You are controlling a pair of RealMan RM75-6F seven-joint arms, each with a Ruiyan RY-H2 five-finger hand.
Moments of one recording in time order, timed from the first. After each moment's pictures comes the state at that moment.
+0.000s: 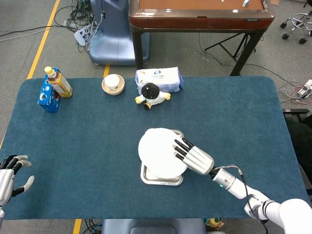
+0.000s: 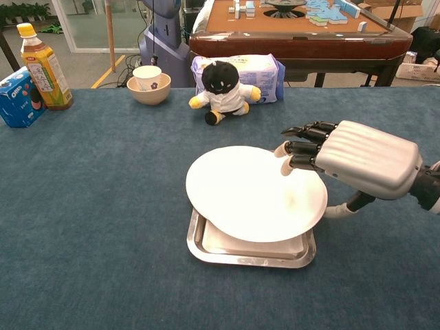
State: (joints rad) left arm -0.05 -1.11 -0.04 -1.61 1.49 1.53 0.09; right arm 0.62 -1.71 -0.08 -0.84 -1.89 1.35 -0.14
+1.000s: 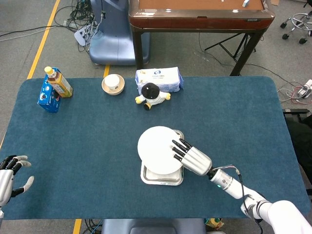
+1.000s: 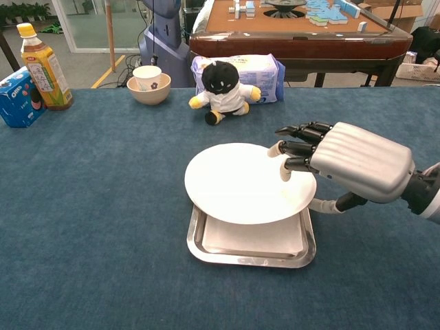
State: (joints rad) left arm -0.05 -1.10 -0.04 -1.62 1.49 1.53 0.08; right arm 0.62 -1.81 -0.10 -0.69 -1.88 1.44 -0.06
